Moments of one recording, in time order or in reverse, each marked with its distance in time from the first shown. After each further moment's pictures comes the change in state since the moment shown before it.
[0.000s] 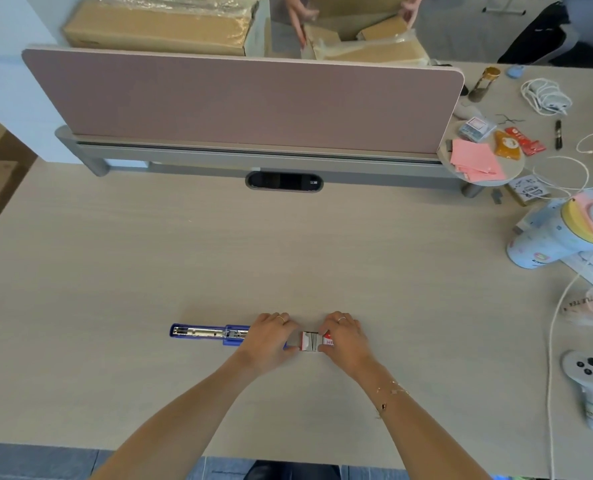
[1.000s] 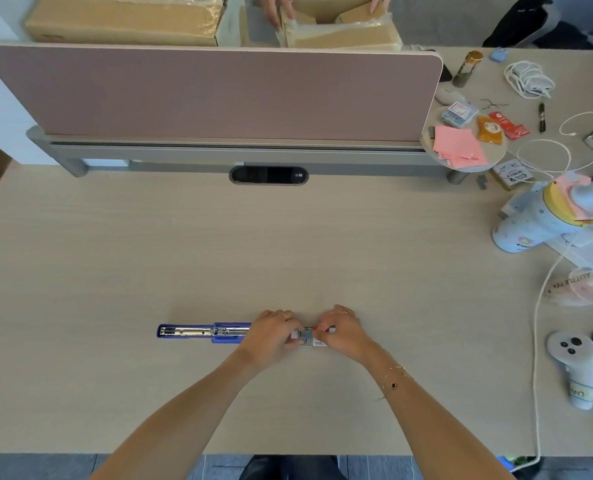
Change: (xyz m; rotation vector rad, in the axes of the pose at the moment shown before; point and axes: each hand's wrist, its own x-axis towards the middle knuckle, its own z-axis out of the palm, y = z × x) left_hand 0.011 0.021 0.005 -0.119 0.034 0.036; right_hand -0.004 0.010 -0.022 0.454 -0.120 0.233
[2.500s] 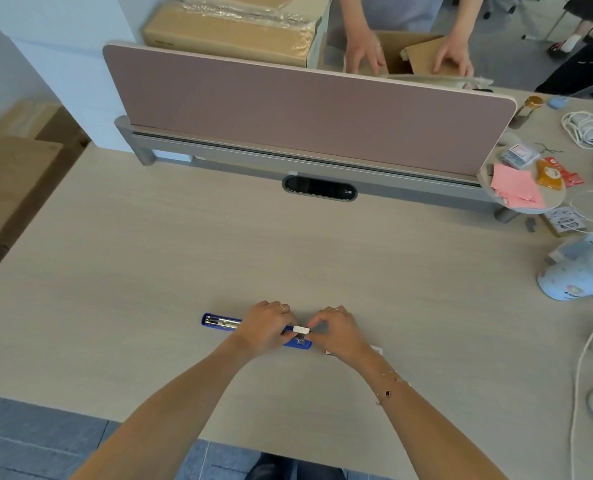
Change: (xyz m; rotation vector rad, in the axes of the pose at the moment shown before) left_hand -0.038 -0.062 -0.045 0.146 0.079 -0.048; right_hand 0.015 -0.071 0.044 -0.172 -0.003 -0.235
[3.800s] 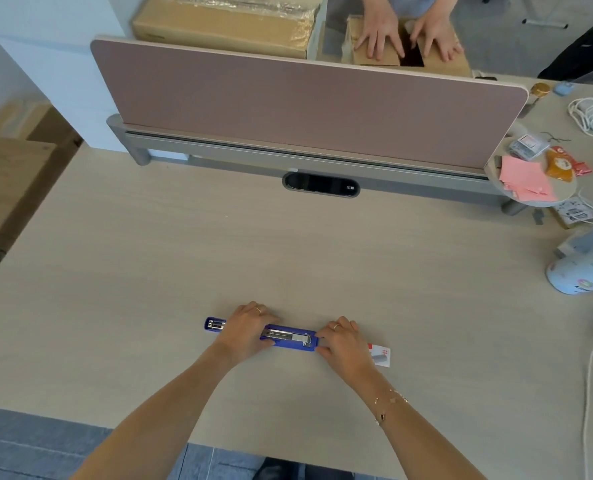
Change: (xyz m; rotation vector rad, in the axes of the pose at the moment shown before) left_hand -0.020 -0.044 0.010 -0.128 -0.122 -0.129; right_hand -0.005 0.020 0.029 -0.564 0.093 -0.126
